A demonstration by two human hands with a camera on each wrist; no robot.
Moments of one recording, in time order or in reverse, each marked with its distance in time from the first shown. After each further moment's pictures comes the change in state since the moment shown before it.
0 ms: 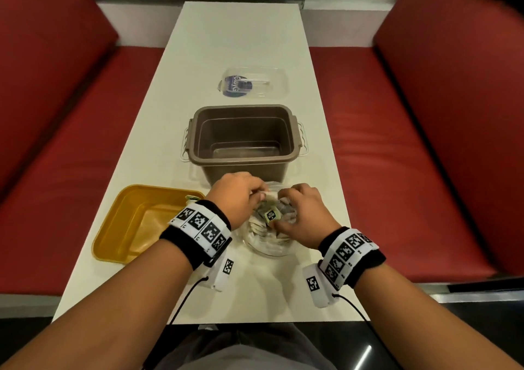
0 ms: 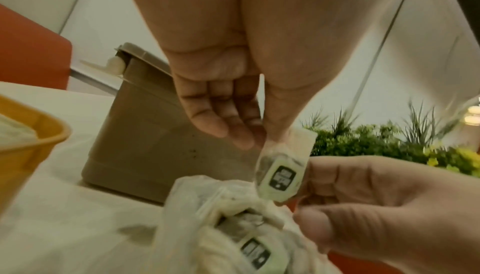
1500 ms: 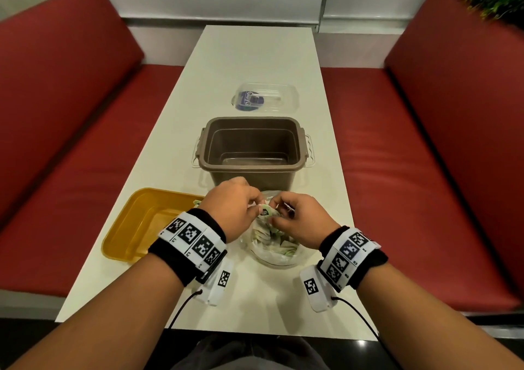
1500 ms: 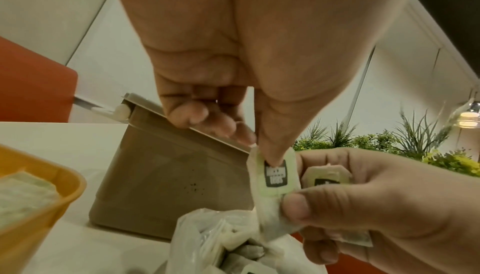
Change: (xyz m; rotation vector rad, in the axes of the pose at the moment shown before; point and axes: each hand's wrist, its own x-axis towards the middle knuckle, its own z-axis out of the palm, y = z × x) left_hand -0.024 0.012 -0.019 0.134 0.032 -0.041; right_hand 0.010 -0.015 -0.007 0.385 -0.053 -0.159
